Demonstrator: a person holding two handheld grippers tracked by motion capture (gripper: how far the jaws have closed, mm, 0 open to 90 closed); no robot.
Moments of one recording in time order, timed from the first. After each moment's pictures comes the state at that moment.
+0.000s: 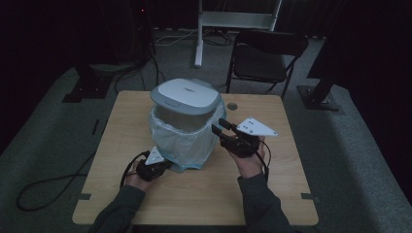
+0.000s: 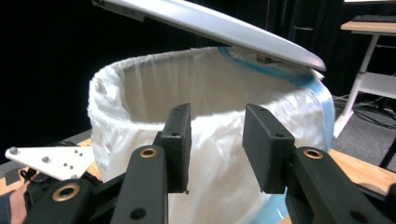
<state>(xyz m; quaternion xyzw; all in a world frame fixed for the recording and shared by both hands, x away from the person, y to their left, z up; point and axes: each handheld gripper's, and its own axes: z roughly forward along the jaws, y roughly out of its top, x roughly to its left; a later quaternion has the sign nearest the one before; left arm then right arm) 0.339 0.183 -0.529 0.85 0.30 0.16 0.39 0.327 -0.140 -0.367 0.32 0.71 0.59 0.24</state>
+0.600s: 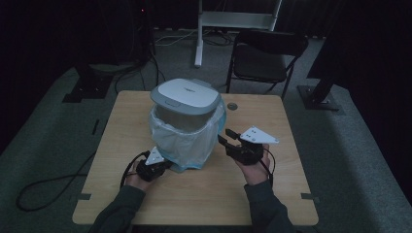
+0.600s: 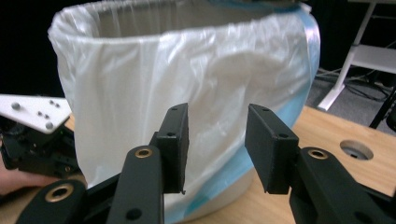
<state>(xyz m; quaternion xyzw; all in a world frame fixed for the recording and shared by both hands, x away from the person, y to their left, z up) 0.339 0.183 -0.529 0.85 0.30 0.16 0.39 0.324 -0.157 -0.401 0.34 0.73 0.54 0.23</state>
